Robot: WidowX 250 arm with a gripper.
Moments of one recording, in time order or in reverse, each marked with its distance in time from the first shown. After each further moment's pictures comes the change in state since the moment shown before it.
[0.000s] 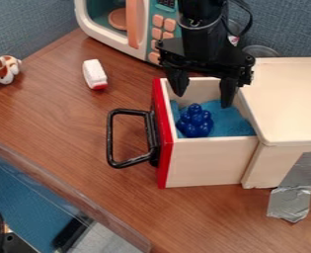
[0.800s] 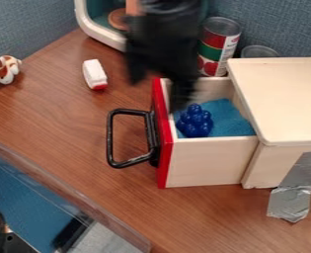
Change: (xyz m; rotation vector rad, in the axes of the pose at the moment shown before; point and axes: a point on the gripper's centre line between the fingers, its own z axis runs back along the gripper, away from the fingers) arm -0.049 0.038 0.049 0.141 0.138 -0.399
